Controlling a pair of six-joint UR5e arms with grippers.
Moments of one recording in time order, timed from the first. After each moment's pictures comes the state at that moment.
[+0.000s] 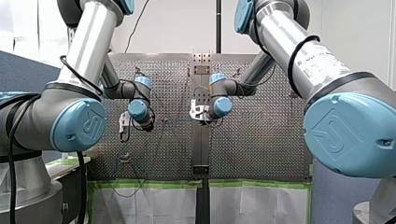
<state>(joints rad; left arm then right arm) -0.10 -1.99 -1.90 -2.71 -1.70 -1.63 2.25 -0.81 1.27 -0.21 1.55 1.66</state>
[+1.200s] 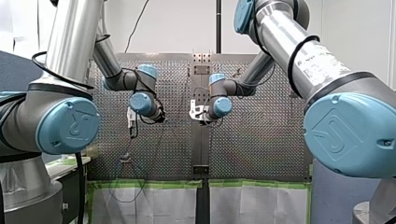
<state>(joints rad) -0.26 -1.79 -2.08 -2.58 -1.73 -1.71 2.25 -0.81 1.27 -0.21 1.55 1.66</state>
